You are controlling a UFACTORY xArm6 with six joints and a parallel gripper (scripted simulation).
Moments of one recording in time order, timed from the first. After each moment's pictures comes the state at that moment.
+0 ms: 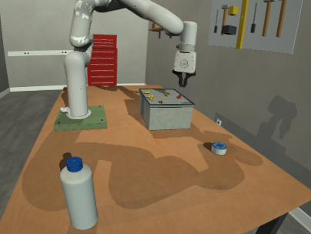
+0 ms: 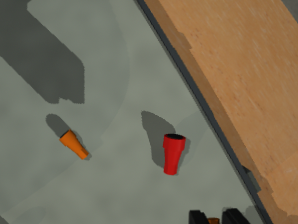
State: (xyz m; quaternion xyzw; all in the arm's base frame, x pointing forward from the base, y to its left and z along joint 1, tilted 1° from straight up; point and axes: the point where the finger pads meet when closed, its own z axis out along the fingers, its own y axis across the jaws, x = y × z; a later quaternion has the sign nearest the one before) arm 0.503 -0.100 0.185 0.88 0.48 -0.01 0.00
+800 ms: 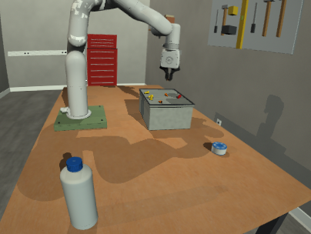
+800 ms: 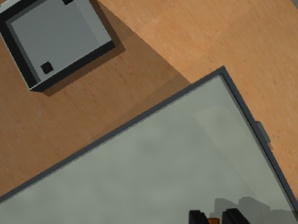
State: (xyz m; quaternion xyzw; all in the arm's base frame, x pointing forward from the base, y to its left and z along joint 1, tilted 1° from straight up) arm 0.485 0.052 0.184 0.88 0.48 -0.01 0.00
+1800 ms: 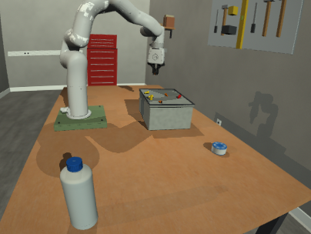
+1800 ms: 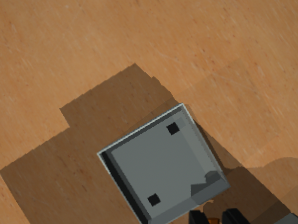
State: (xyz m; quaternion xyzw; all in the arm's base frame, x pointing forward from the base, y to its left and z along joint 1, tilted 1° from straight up) arm 0.464 0.247 0.183 0.88 0.48 -0.01 0.00
